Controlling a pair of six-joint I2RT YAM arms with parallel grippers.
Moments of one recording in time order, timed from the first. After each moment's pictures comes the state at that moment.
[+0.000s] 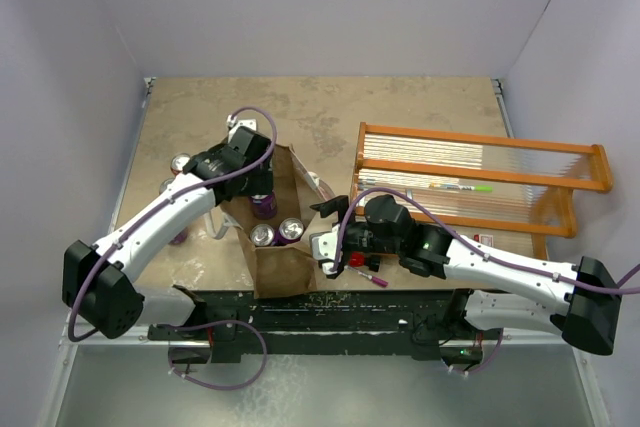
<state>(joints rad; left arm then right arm) -0.56 1.34 1.14 -0.81 -0.42 -0.53 1.07 1.07 0.71 -0.02 -0.24 -0.86</state>
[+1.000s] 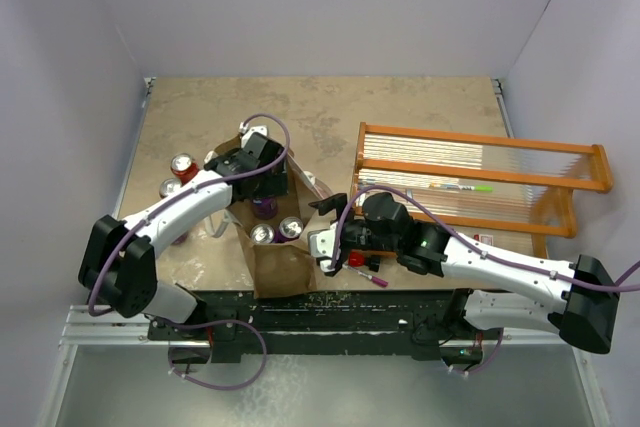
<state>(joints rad) -0.56 1.46 1.07 -0.64 -0.31 -0.58 1.06 1.09 0.72 -0.01 -0.24 -0.87</state>
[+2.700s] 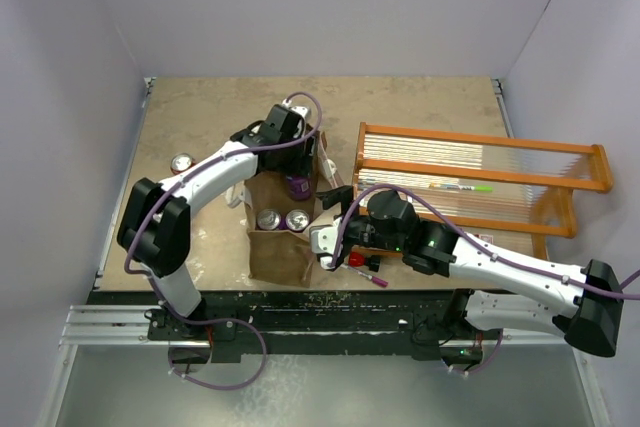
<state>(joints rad) -0.56 1.74 1.34 -0.49 -0.02 -0.33 1.06 1.05 0.77 -0.07 -0.14 -0.90</state>
